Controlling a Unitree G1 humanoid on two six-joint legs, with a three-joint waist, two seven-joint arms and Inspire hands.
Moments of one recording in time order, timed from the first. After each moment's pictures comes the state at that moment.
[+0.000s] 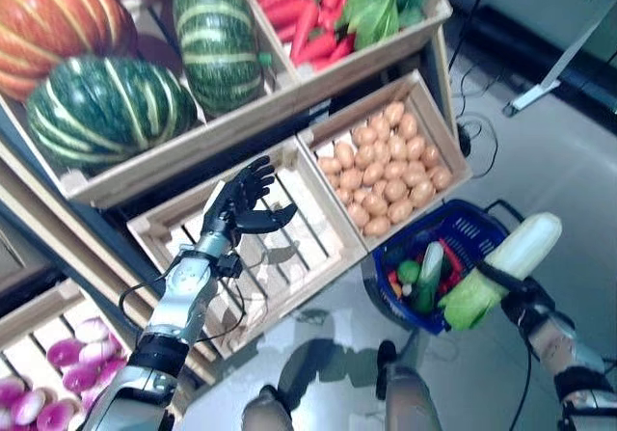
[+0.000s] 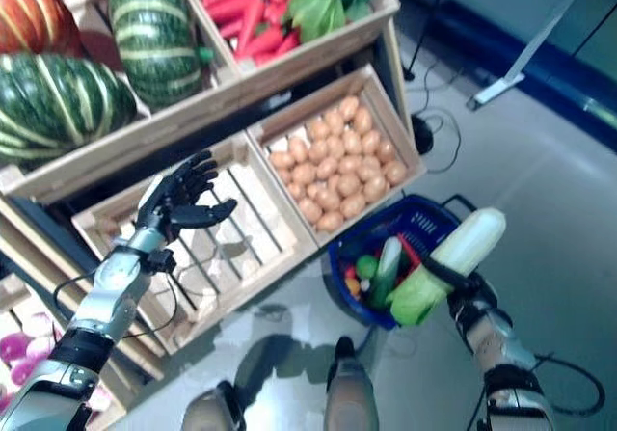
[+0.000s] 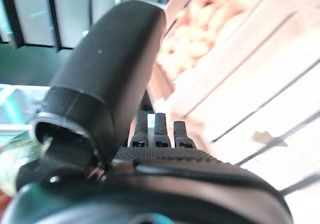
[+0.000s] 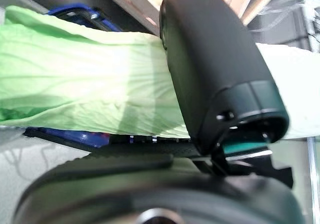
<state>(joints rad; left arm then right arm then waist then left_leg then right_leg) -0.42 0.53 -0.21 0.39 -0.53 -0.15 -0.07 -0.40 -0.58 -0.11 0.88 0.88 0.12 -0.01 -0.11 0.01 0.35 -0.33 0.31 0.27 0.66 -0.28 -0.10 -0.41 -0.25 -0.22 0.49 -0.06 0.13</state>
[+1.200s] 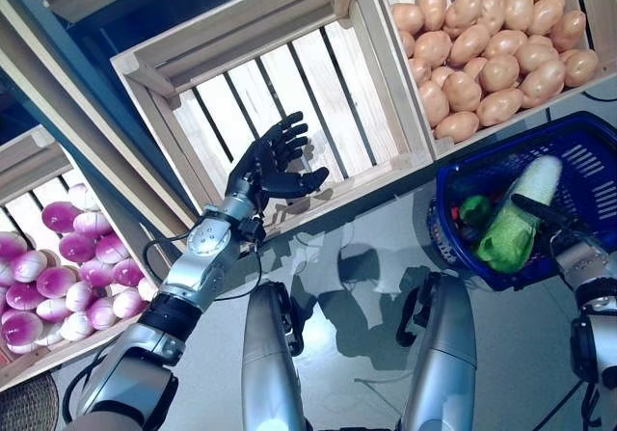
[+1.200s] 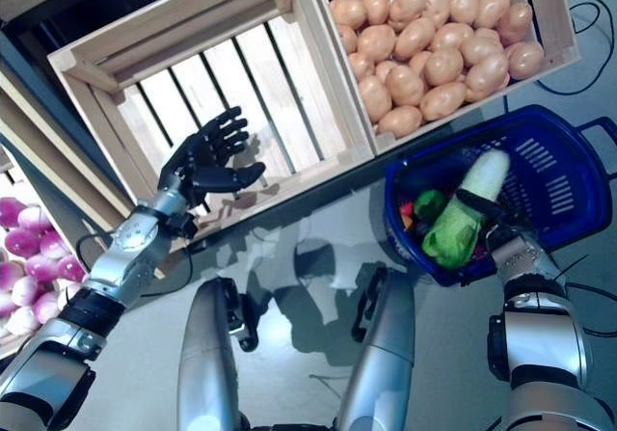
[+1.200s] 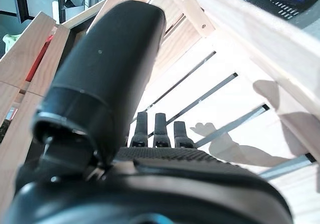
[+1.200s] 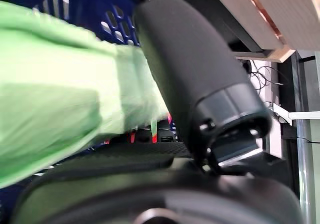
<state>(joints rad) -0.59 0.57 -0.35 0.33 -0.70 -0.15 -0.03 -0.82 -0.75 -0.06 1.26 1.03 0.17 -0.09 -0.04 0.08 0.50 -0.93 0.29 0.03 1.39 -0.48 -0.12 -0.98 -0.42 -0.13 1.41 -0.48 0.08</state>
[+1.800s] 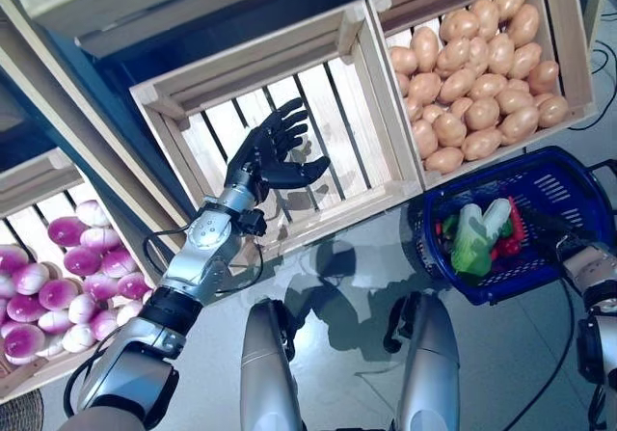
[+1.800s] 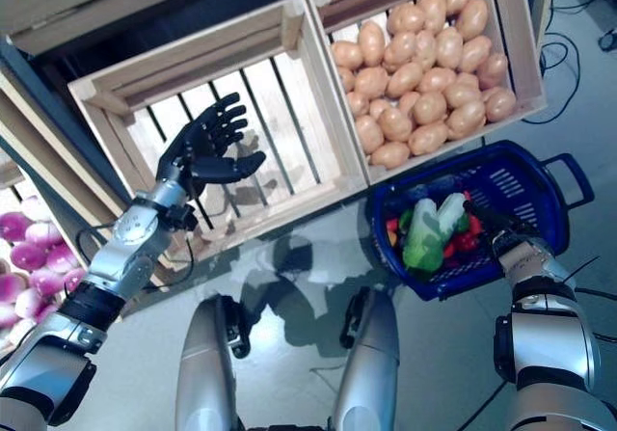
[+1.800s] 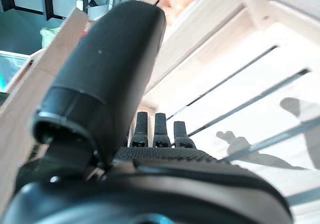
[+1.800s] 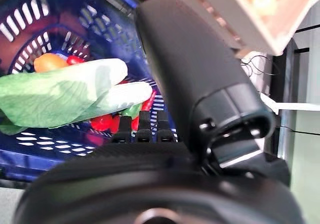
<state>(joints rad) -0.62 0.58 -0.35 0.33 -0.70 -0.16 -0.01 -0.81 -0.74 -0.06 1.29 0.98 0.21 -0.13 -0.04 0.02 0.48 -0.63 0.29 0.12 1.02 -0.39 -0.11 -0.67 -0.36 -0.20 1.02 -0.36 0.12</state>
